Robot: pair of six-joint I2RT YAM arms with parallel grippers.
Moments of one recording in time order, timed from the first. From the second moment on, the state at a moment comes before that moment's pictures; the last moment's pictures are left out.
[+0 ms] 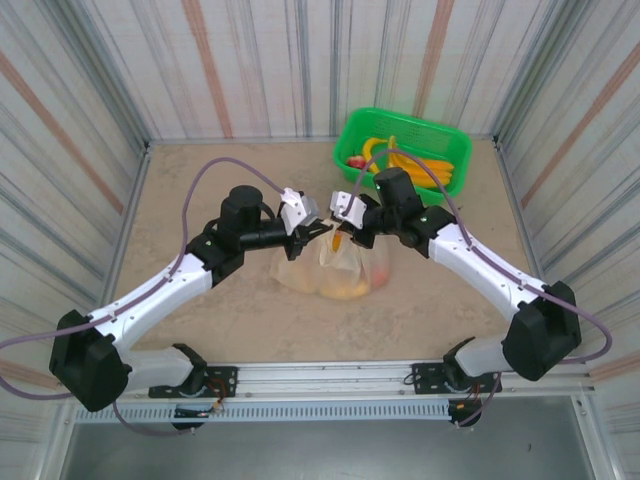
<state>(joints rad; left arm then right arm) -0.66 1.23 0.94 -0.01 0.57 0.22 0.58 1.37 1.12 -0.40 -0.42 -0.69</state>
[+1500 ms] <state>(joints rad) -0.77 1.19 0.89 0.00 0.23 0.28 0.48 1.09 0.94 -0.28 -0.60 -0.63</state>
